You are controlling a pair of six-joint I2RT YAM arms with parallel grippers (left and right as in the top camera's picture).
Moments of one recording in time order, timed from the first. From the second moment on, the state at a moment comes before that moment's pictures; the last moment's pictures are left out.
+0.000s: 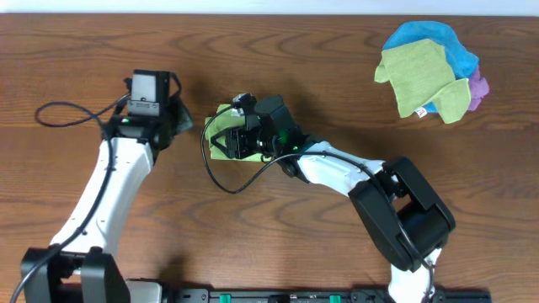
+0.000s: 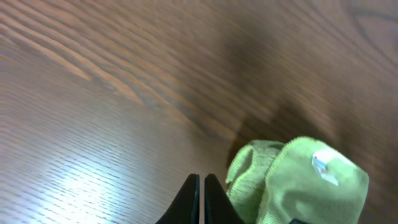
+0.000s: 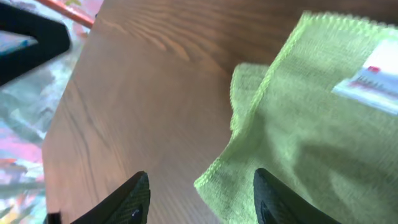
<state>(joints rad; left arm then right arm) -0.08 1.50 1.09 -0.58 -0.06 -0.54 0.67 2.01 1.13 0.26 -0.50 0.57</state>
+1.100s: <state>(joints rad) -0.06 1.41 0.90 -0.55 0.31 -0.67 -0.01 0.84 0.74 -0.70 -0.44 0.05</state>
